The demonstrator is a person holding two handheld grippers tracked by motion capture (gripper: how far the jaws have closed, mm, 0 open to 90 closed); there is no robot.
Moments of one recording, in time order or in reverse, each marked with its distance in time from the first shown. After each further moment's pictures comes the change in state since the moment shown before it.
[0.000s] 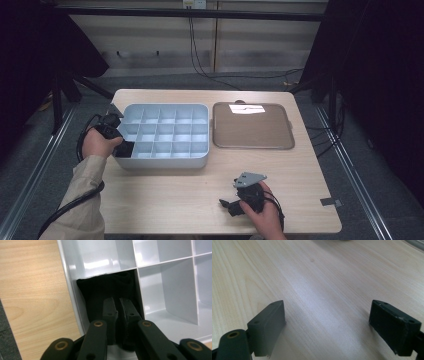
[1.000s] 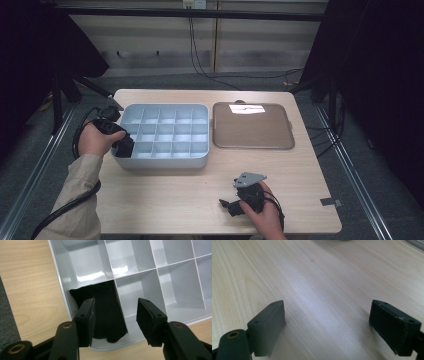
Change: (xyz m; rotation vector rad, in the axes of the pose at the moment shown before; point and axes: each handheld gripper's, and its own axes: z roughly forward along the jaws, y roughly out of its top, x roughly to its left) left arm -0.016 -0.001 -0.030 -0.081 -0.005 0.059; right arm 0.000 0.000 0.000 0.000 0.000 -0.002
